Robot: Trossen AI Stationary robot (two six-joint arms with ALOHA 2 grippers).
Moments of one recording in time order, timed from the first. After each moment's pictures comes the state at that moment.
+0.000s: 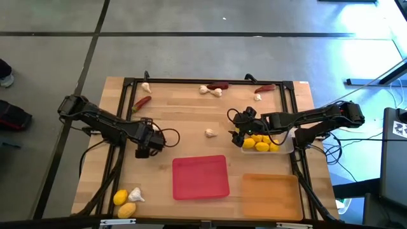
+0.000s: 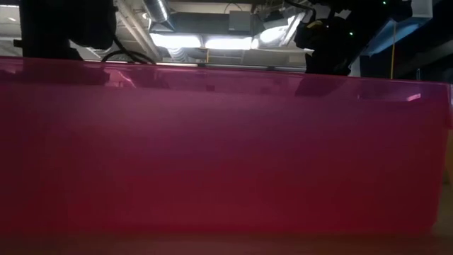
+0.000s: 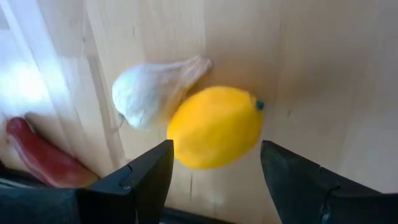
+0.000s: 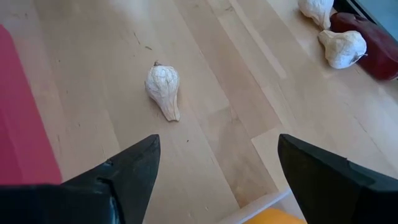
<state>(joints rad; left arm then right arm) -0.24 1.34 0.74 -1.13 -0.30 -0.23 0.05 1.32 0.86 -0.42 0.35 0.33</state>
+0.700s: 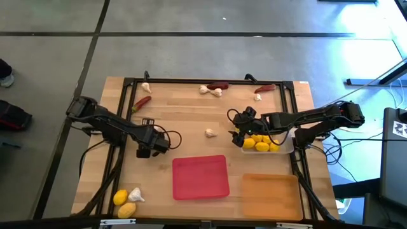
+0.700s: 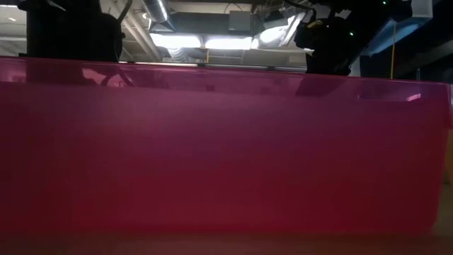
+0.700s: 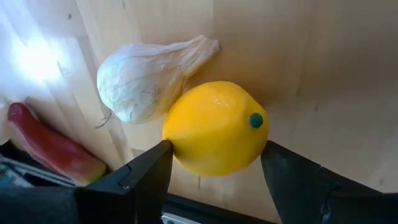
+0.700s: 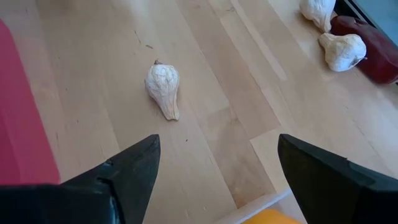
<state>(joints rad) -0.23 1.49 0.74 -1.13 -0.31 -0.24 0.05 1.32 0.86 -0.42 0.35 0.31</state>
